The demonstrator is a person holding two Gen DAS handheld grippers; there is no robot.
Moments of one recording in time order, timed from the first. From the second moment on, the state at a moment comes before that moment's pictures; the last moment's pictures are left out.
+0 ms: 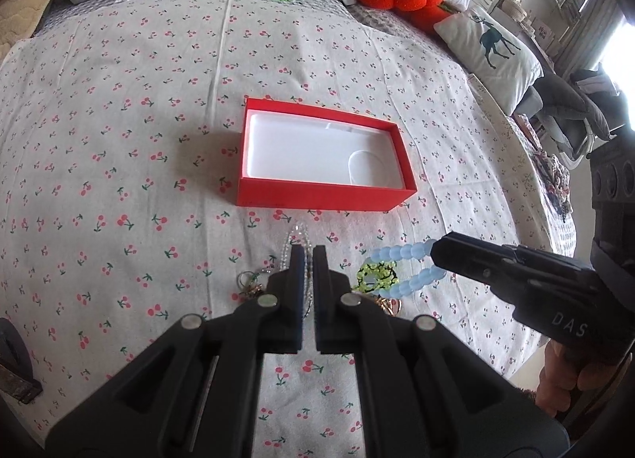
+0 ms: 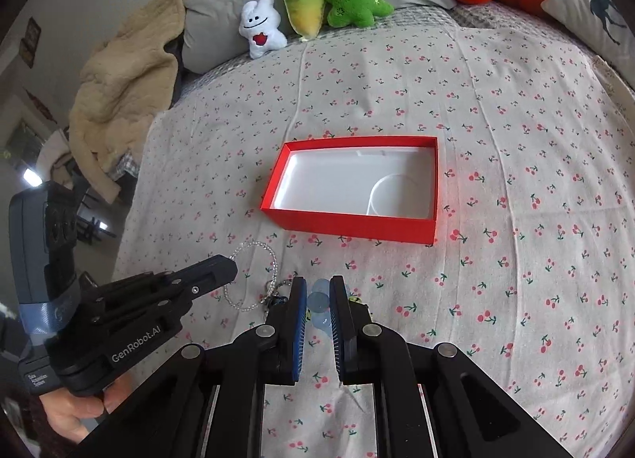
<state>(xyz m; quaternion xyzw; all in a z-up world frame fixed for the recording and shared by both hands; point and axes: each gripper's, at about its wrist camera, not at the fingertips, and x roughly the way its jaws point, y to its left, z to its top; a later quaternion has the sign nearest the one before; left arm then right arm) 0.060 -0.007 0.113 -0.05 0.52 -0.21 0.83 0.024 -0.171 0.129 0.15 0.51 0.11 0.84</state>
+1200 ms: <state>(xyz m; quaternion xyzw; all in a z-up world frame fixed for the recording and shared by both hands) 0.062 -0.003 0.102 -0.04 0.53 -0.20 0.83 0.049 -0.197 0.080 0.15 0.57 0.05 0.81</state>
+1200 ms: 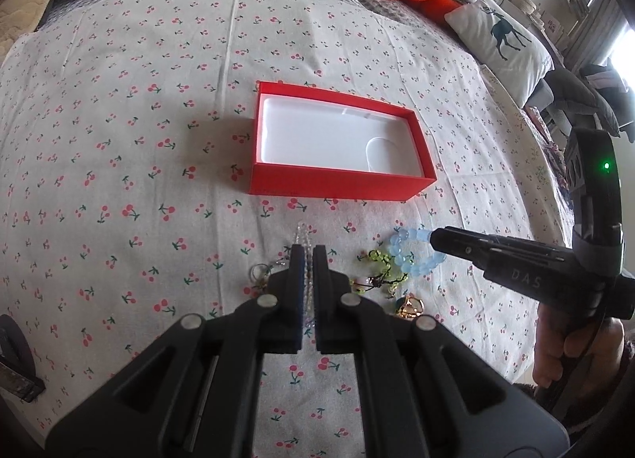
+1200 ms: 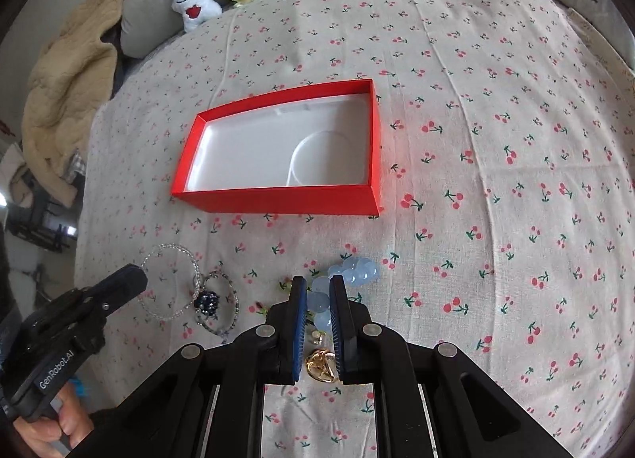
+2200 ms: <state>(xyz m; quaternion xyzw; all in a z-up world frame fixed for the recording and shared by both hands) 0.150 -0.026 0.072 -0.08 0.49 -0.18 0.85 0.096 -0.201 0.143 0.17 0.43 0.07 0.89</state>
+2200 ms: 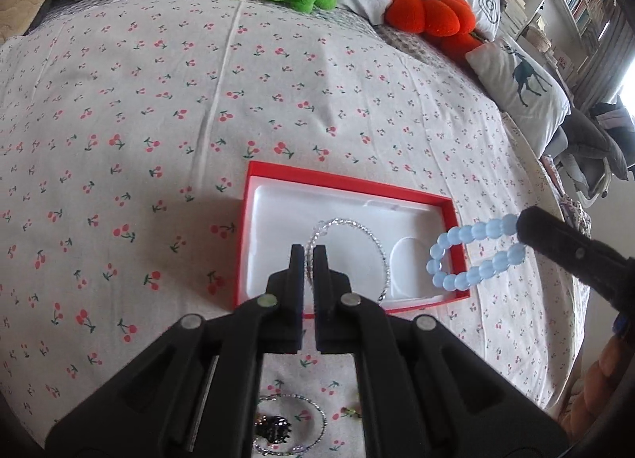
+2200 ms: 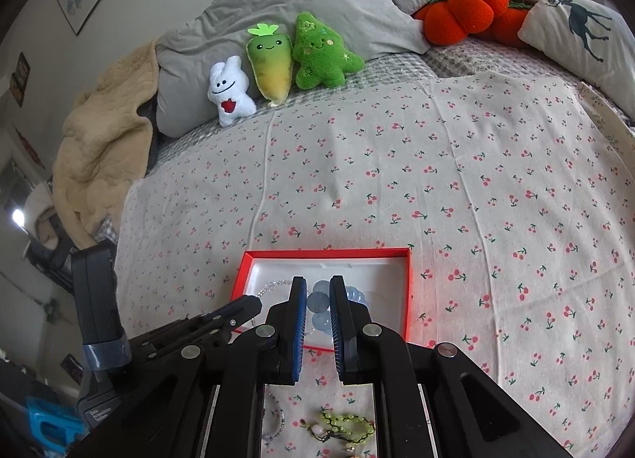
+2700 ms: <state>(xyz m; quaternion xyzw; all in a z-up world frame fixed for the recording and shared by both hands) 0.152 -0.025 0.061 -0.04 0.47 -0.14 0.87 0.120 -0.208 0.086 0.15 0.47 0.04 0.87</state>
